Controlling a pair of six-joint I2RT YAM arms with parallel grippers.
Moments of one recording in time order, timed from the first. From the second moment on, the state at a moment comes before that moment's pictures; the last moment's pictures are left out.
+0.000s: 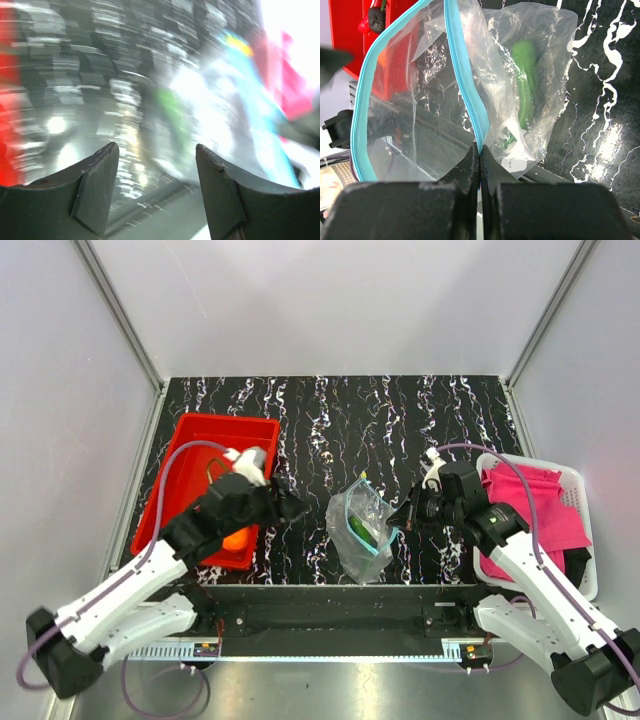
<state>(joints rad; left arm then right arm) -0.64 0.82 0.70 -0.40 0.04 -0.79 0.46 0.87 0.79 -0.66 -0.35 0.62</state>
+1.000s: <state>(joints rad) -1.23 1.63 1.25 -0.47 -0.35 -0.85 0.46 0.80 0.81 -0.66 -0.36 0.66</state>
